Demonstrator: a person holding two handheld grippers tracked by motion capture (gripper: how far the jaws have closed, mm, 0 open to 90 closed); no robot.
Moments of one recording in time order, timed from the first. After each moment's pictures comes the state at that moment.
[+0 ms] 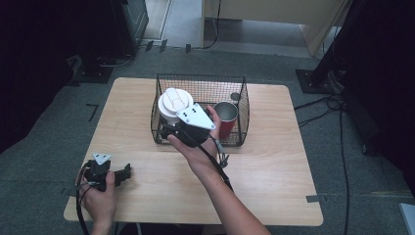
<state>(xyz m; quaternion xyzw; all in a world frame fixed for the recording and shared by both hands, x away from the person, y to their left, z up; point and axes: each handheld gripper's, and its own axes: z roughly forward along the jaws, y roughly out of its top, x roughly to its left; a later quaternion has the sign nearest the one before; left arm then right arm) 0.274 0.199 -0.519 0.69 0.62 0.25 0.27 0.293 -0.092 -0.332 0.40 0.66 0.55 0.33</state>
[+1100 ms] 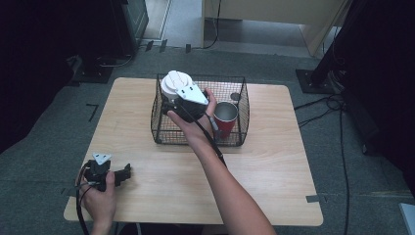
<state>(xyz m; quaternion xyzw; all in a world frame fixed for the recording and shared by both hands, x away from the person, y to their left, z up) 0.274 0.199 -0.520 0.69 0.62 0.25 0.27 0.371 -0.083 -0.349 0.42 0.65 0.53 0.35</state>
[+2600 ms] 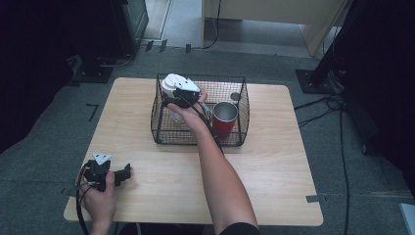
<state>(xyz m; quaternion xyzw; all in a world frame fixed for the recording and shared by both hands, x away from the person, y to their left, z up) 0.274 0.199 -0.520 0.69 0.62 0.25 0.27 0.472 -0.068 -0.432 0.45 0.68 0.51 0.28</state>
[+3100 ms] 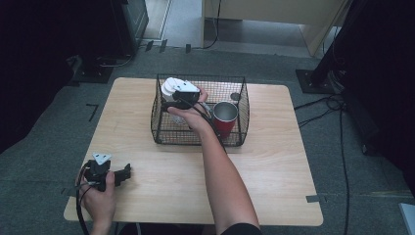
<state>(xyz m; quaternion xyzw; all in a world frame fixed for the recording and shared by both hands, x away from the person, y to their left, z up) 0.274 0.199 -0.519 0.69 0.62 0.25 0.27 0.467 -0.070 -0.431 0.42 0.71 0.50 0.26</state>
